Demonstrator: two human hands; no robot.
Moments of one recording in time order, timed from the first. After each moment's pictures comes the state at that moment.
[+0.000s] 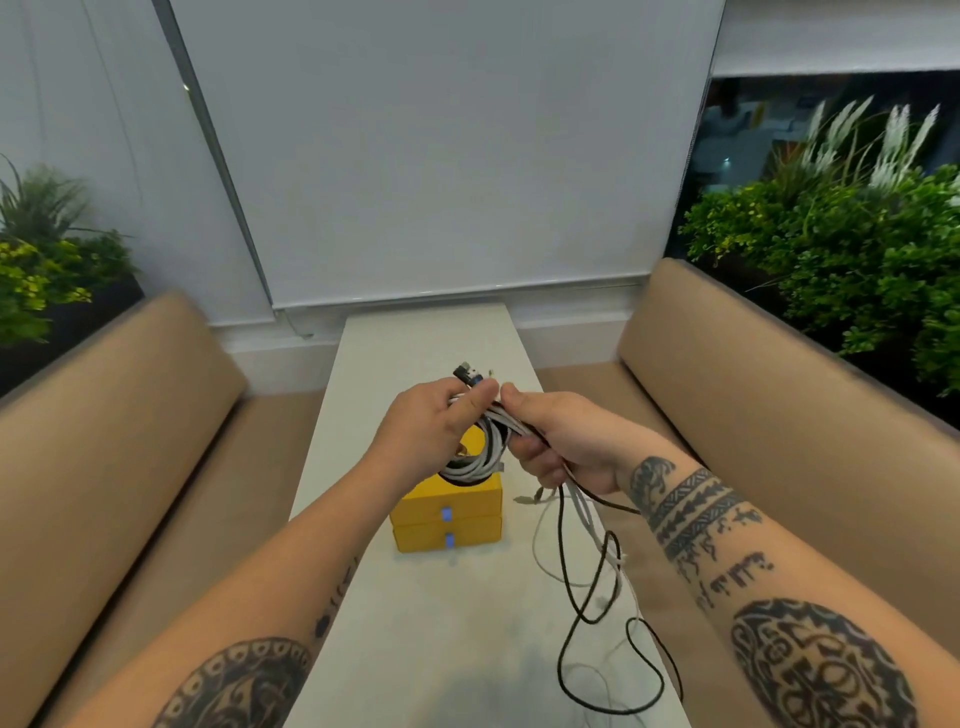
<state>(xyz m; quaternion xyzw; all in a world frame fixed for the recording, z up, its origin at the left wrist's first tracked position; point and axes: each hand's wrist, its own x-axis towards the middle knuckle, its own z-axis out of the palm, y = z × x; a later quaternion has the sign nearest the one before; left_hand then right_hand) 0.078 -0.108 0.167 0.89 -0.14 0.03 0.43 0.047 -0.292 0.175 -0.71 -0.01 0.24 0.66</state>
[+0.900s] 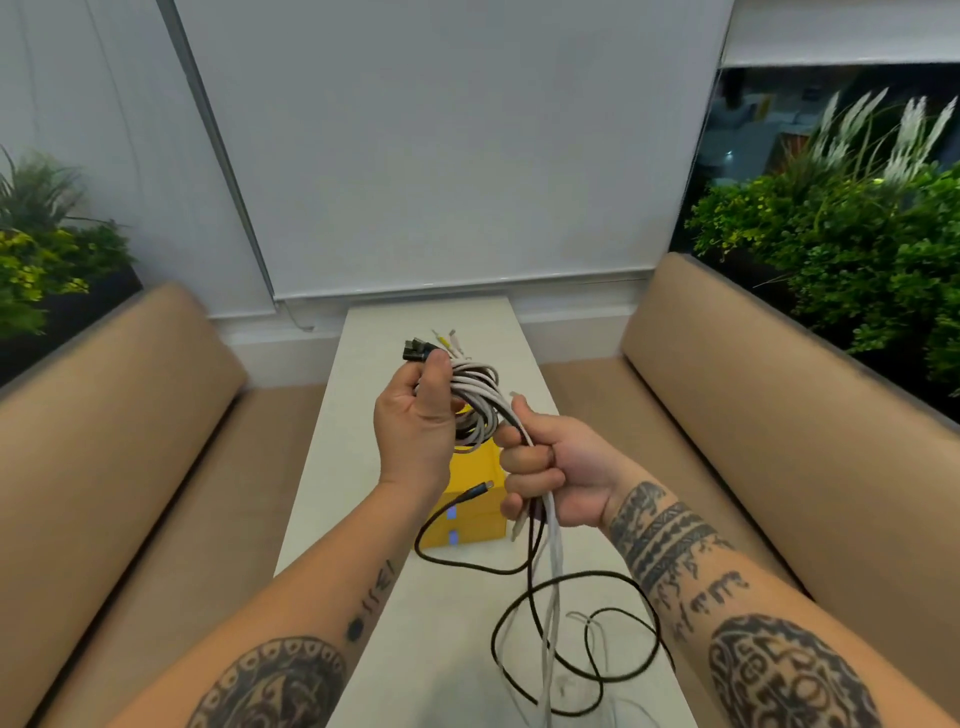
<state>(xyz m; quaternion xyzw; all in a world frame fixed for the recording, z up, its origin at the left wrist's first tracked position) 0.074 -0.122 0.151 0.66 0.00 0.21 0.72 0.052 -0.274 0.139 -0.44 -0.02 0.37 0.82</state>
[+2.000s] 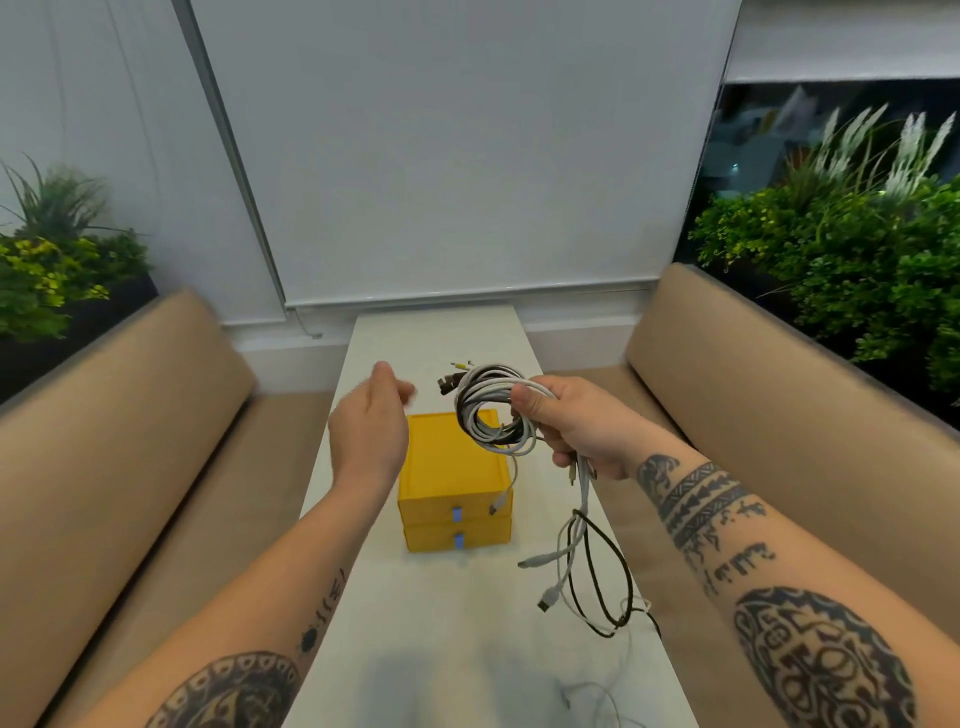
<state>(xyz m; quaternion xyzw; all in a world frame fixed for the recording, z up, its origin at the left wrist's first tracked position) 0.084 -0.071 0.150 0.78 0.07 0.19 0.60 0.058 -0.291 0.172 -0.80 -0.07 0.10 0.59</state>
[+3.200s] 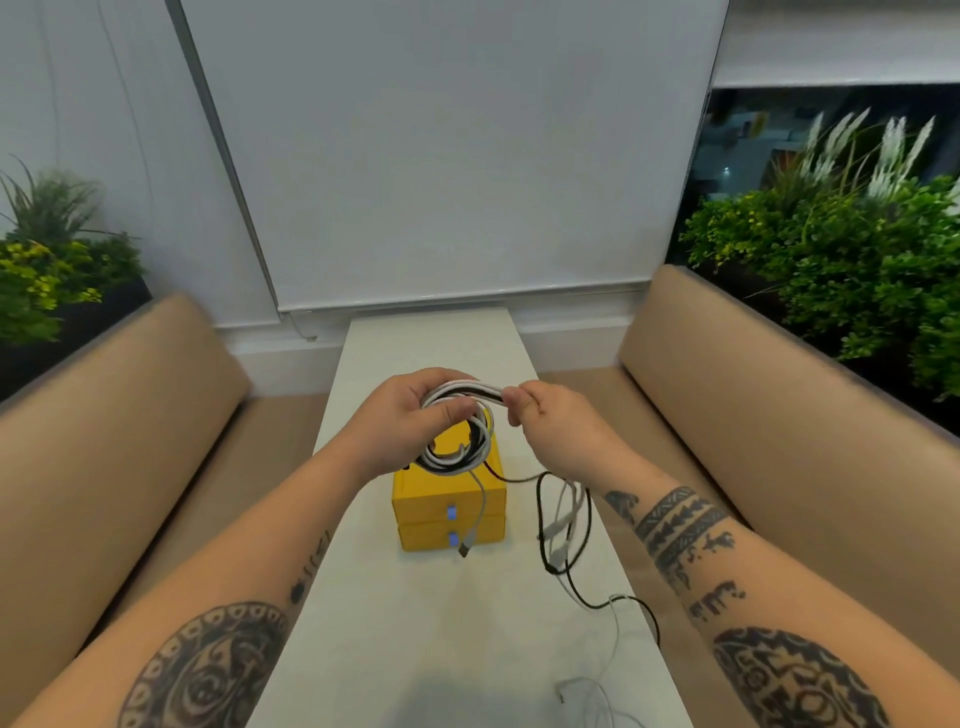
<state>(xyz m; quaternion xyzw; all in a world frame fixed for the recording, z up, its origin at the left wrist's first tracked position) 0.072 -0.072 0.180 0.83 -0.25 -0.01 0.49 0.044 -0.275 0.170 -0.92 -0.05 -0.07 0.37</state>
